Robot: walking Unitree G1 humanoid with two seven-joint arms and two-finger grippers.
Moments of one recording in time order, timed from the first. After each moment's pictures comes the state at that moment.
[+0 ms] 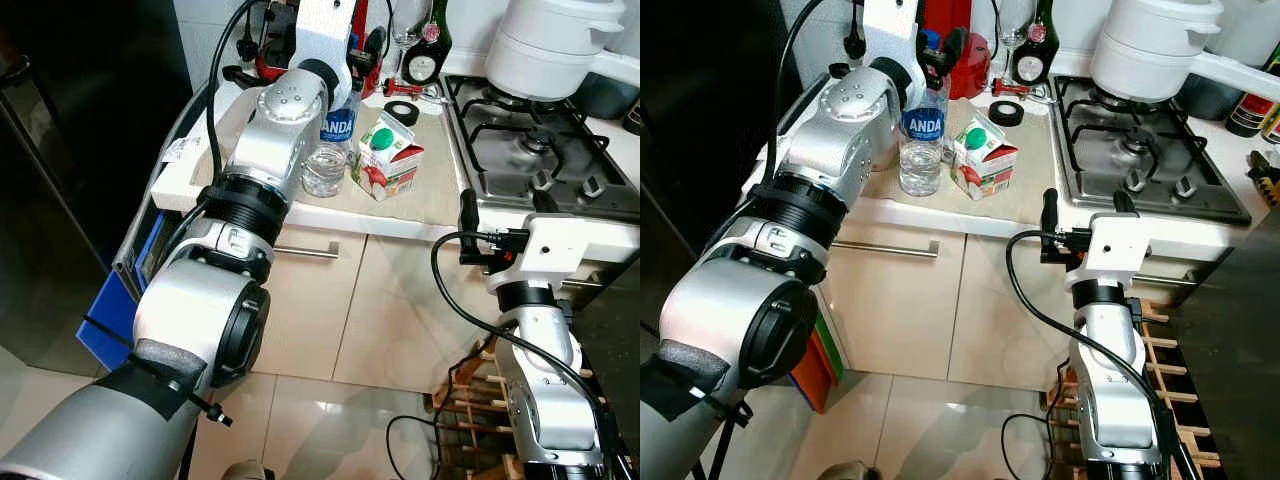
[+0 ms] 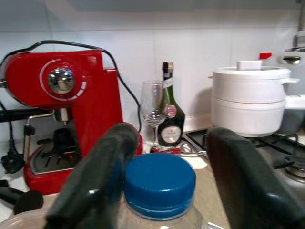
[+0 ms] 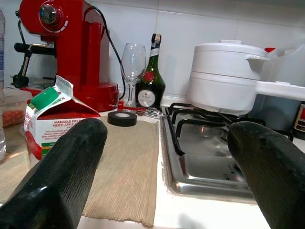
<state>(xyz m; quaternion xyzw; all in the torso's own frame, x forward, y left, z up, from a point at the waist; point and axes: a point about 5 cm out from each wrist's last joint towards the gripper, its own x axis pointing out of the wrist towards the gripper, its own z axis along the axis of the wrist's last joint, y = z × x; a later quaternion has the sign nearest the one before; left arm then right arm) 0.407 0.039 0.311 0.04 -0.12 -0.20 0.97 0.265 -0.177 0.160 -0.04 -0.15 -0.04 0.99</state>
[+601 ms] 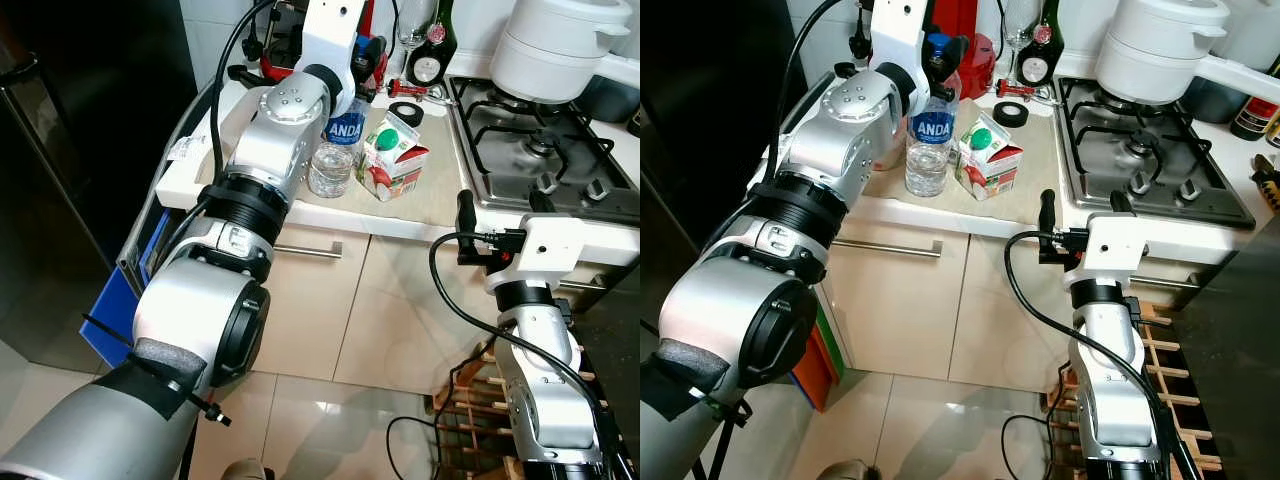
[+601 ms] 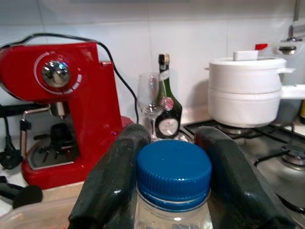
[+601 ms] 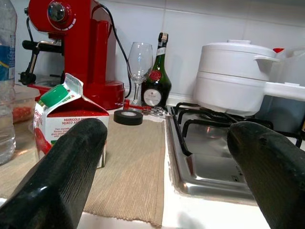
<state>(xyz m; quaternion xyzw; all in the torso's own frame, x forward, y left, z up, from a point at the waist) 0.407 0.039 0.307 0.06 -0.11 -0.21 0.97 0.267 -0.176 0.159 -0.04 -0.15 -0.03 0.99</state>
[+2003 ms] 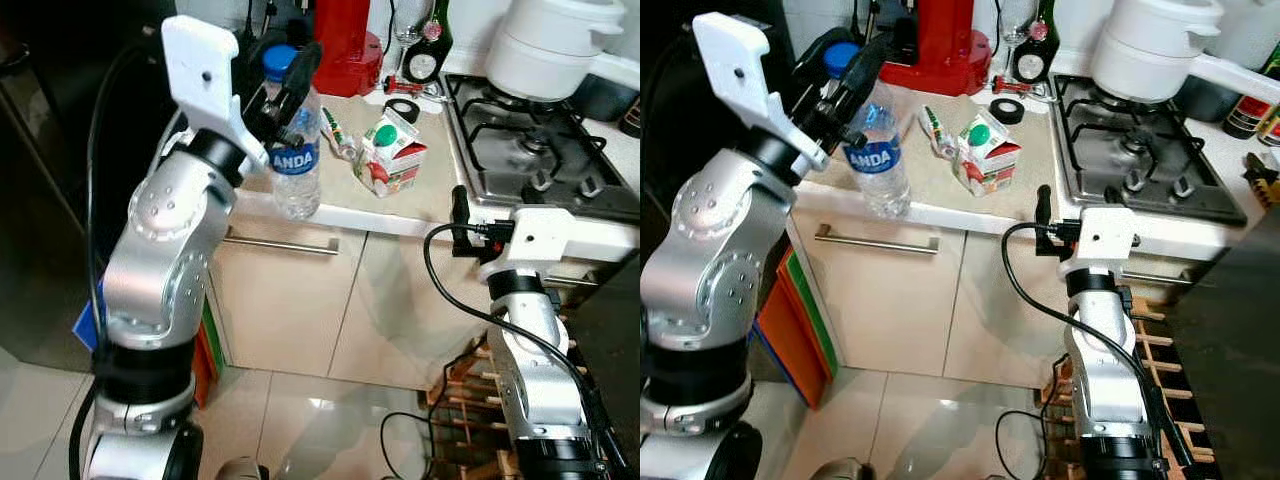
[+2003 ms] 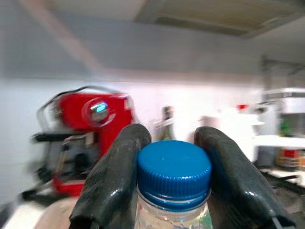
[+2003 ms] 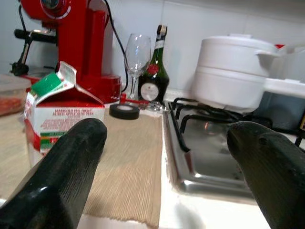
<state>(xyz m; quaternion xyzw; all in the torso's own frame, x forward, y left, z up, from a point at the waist) 0.295 0.115 0.290 0.00 -0.23 -0.20 0.95 0.285 -0.176 0.151 -0.05 -0.14 -0.03 0.99</state>
